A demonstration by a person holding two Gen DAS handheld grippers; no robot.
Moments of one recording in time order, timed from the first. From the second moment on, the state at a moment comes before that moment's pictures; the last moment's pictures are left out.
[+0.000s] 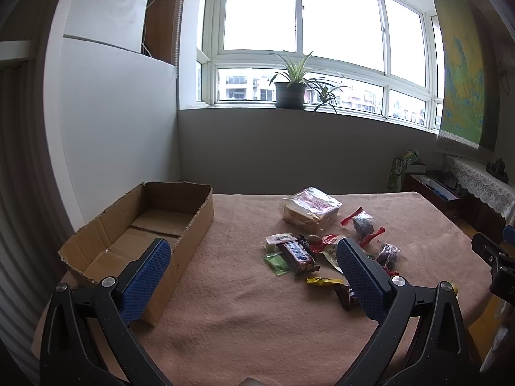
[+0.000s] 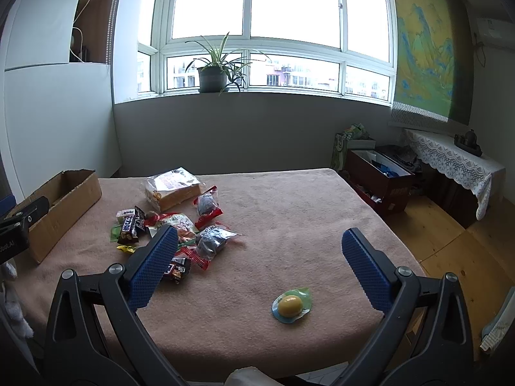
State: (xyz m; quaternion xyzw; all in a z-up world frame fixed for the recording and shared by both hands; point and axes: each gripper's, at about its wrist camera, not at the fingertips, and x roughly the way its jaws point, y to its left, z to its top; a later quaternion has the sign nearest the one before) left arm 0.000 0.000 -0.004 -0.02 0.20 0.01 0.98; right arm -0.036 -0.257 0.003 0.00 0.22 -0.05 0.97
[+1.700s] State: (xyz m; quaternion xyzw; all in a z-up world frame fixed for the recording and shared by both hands) left arm -0.001 -0.002 -0.007 -0.01 0.20 0.01 0.98; right arm -0.034 -0.254 -0.003 0.00 0.23 -0.05 0.97
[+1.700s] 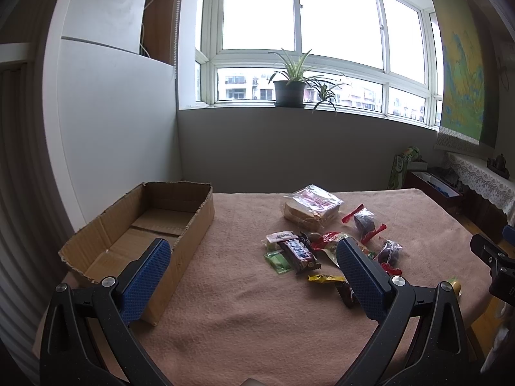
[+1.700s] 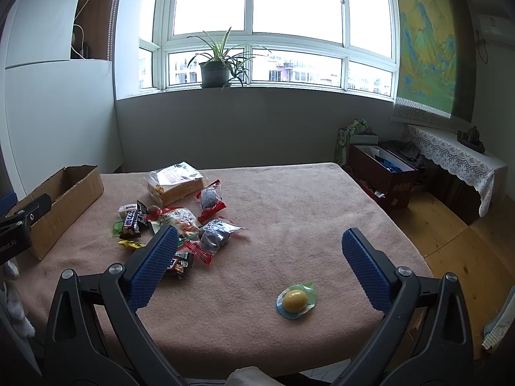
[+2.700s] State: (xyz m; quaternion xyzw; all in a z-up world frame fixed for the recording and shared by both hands) left arm 0.011 -0.021 -0.023 0.01 0.24 -0.04 0.97; right arm -0.041 -0.348 -0.028 0.04 0.30 -0.07 0.95
